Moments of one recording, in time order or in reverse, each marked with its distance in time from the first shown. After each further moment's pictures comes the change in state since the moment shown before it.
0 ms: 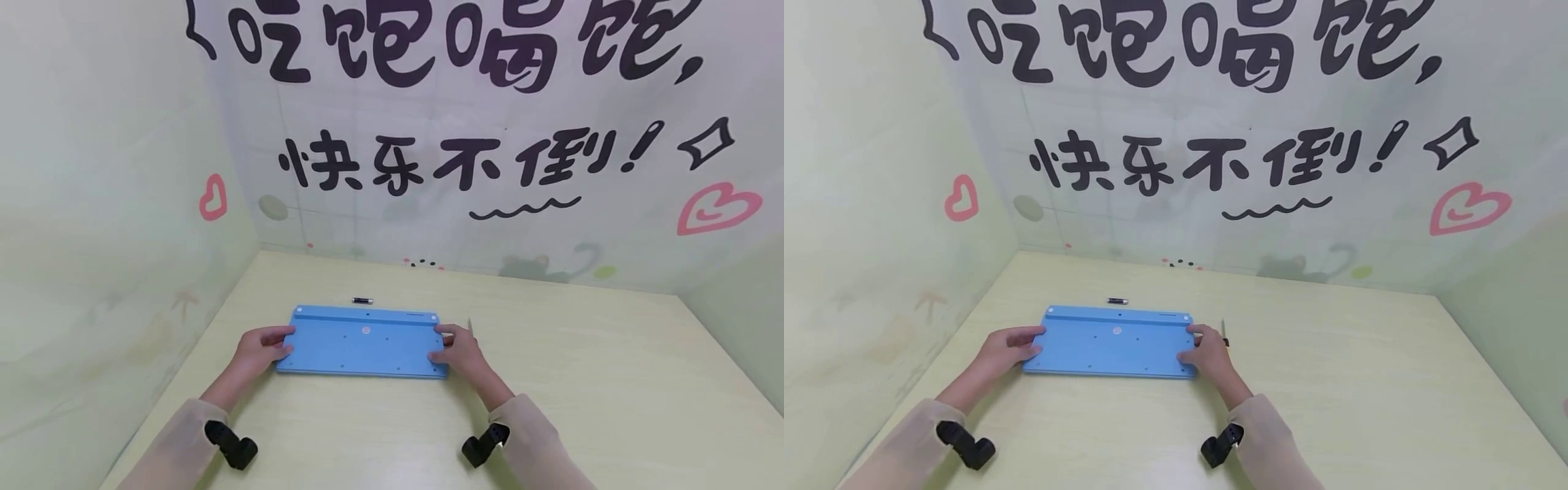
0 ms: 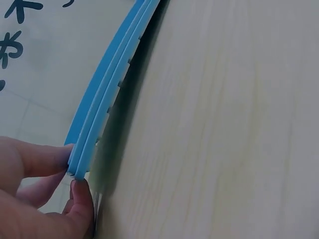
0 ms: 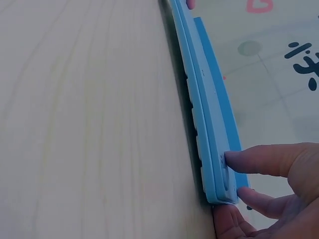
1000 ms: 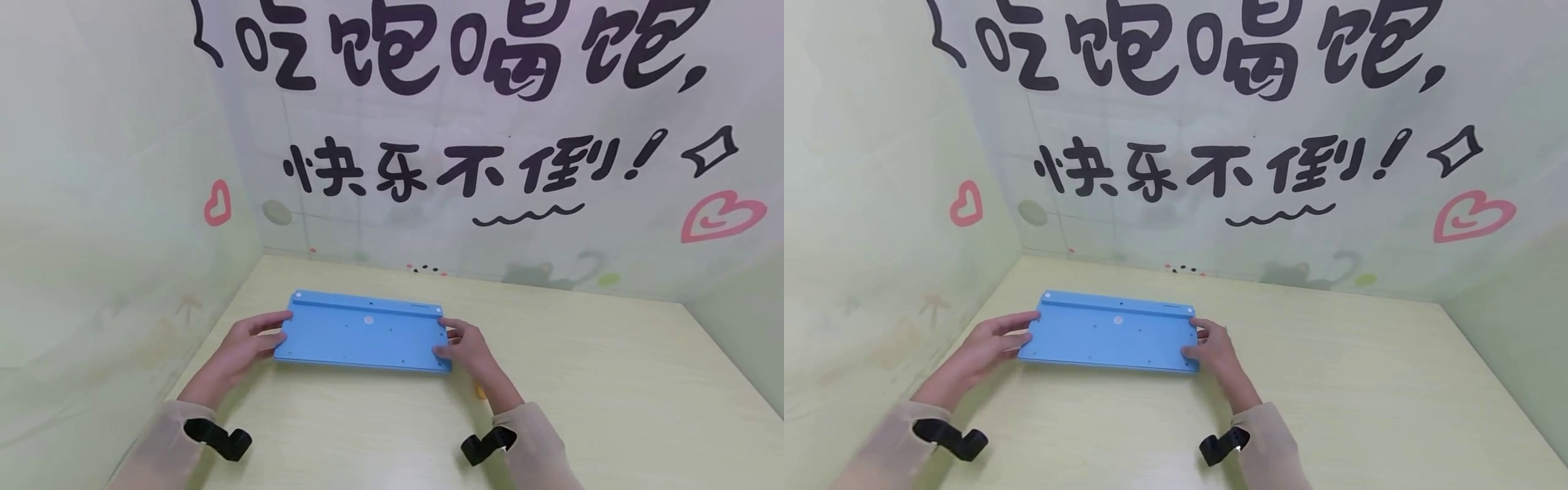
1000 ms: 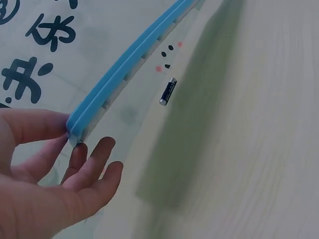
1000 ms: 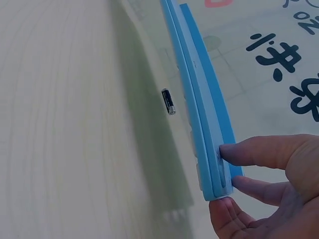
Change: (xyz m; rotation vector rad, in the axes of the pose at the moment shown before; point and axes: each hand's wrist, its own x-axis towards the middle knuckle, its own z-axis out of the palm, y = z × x) left_hand -0.003 0.022 -0.033 -0.319 -0.180 0.072; right_hand 0.003 -0.010 -0.013 0.083 0.010 -0.050
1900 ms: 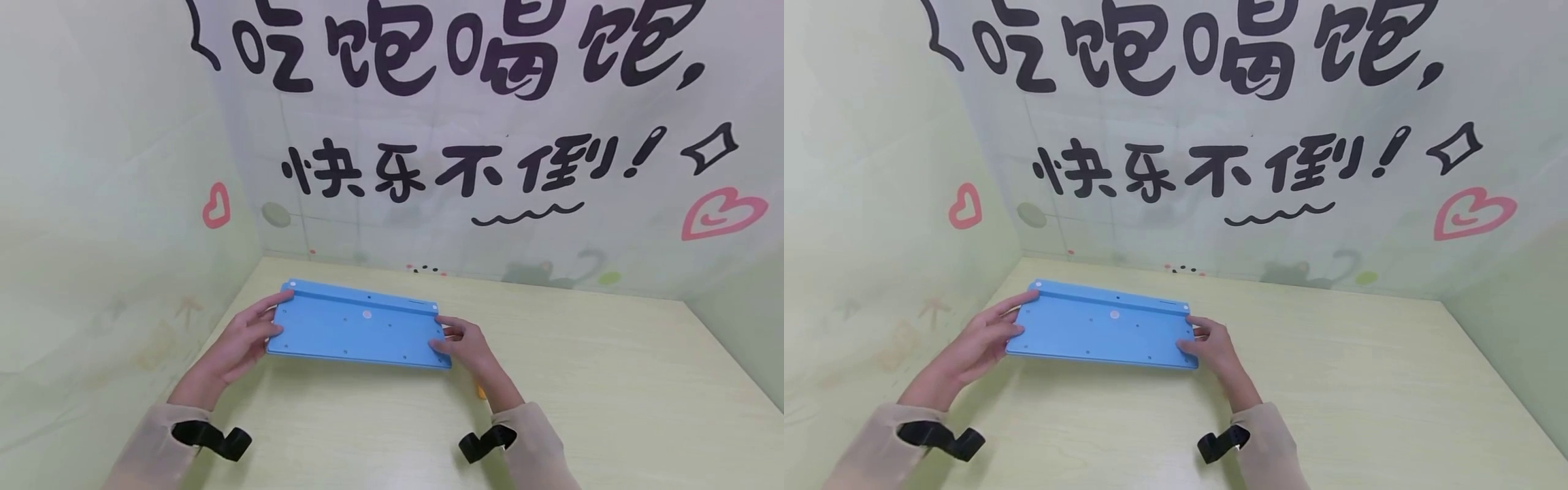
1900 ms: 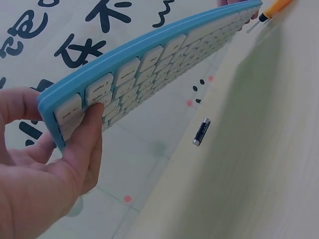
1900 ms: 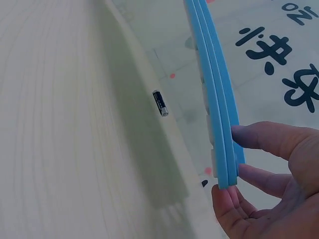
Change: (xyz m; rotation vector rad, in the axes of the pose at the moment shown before) left_hand -0.012 0.035 0.005 -0.249 -0.227 0.156; right_hand 0.001 -0.001 -0.002 0.123 -0.013 0.002
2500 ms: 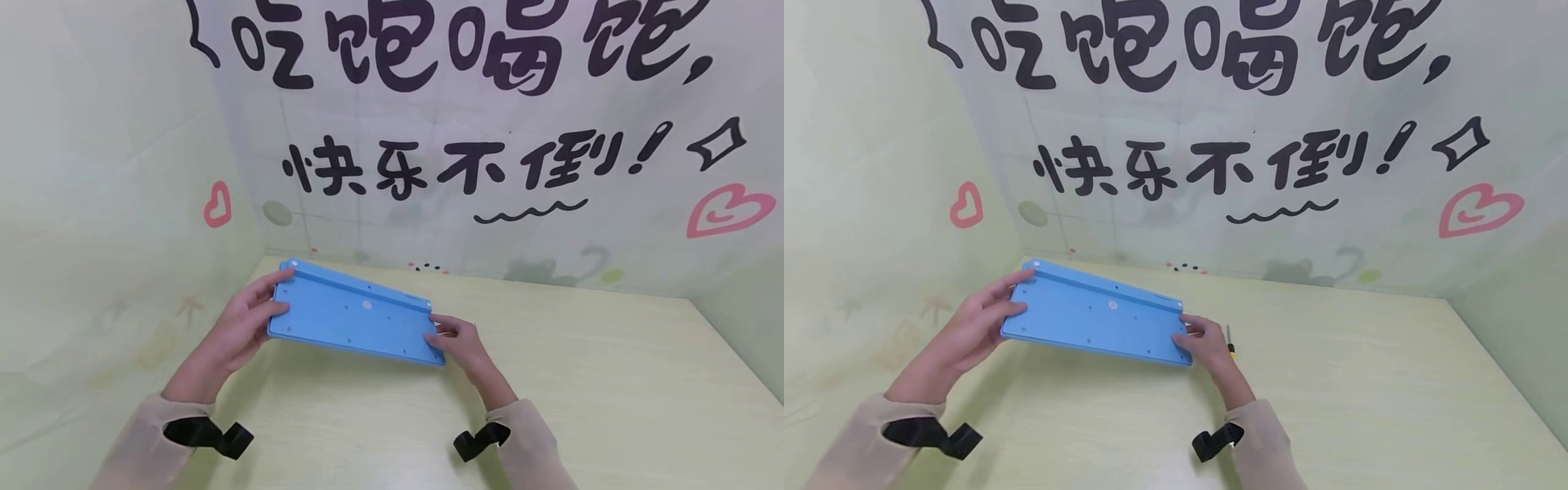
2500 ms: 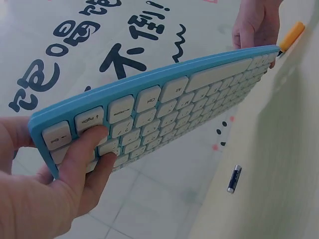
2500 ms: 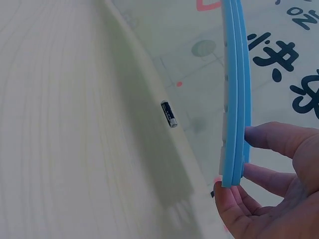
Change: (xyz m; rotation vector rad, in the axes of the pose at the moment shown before) left_hand 0.002 0.042 0.027 0.064 0.086 0.031; right_hand 0.002 -0.003 0.012 0.087 -0.010 -0.002
